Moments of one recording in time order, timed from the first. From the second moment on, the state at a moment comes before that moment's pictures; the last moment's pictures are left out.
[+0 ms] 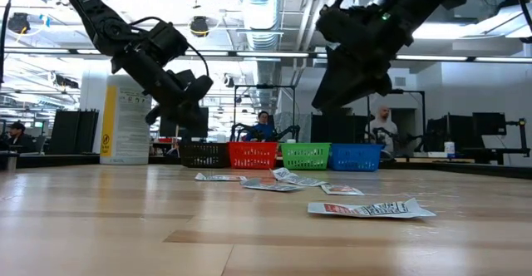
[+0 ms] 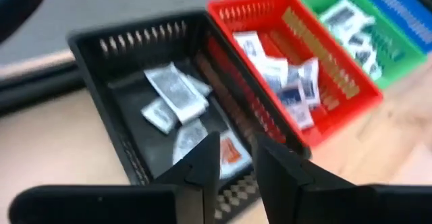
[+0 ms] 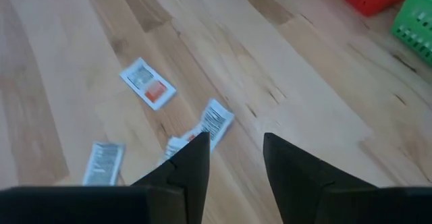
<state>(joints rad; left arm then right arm) 0.64 1.43 0.59 0.20 -0.06 -0.34 0.18 1.56 0.91 -0.24 0.42 0.60</state>
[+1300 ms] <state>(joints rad) 0.10 1.43 0.37 0.55 -0.21 -0.32 0.31 1.83 0.91 -0.08 0.24 0.61</state>
